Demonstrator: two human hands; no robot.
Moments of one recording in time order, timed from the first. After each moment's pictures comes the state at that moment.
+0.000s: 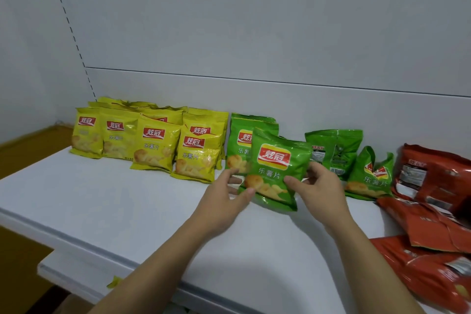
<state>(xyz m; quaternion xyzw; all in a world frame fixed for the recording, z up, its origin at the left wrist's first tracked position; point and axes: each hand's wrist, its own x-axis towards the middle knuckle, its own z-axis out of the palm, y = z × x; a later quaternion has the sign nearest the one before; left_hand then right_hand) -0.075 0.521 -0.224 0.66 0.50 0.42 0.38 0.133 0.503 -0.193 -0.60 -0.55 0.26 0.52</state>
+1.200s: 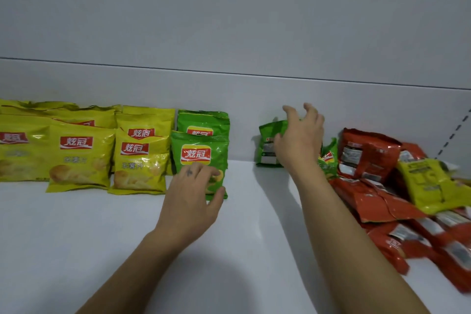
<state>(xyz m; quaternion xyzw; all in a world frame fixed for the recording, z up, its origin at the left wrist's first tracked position) -0.056 0.547 -0.220 0.82 0.42 0.39 0.01 0.164 0.560 -0.140 -0.80 -0.51 -0.13 0.31</state>
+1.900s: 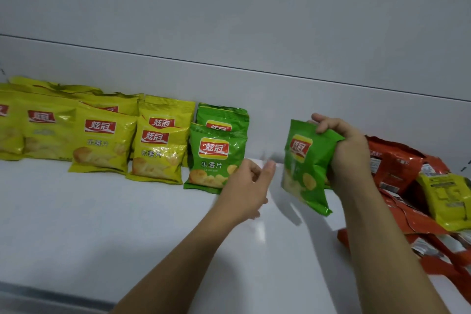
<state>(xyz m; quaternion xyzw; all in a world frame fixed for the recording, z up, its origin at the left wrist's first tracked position) -0.002 0.523 -0.189 0.63 0.45 0.36 0.52 0.159 0.509 -0.125 -0.46 -0.41 0.31 0.72</state>
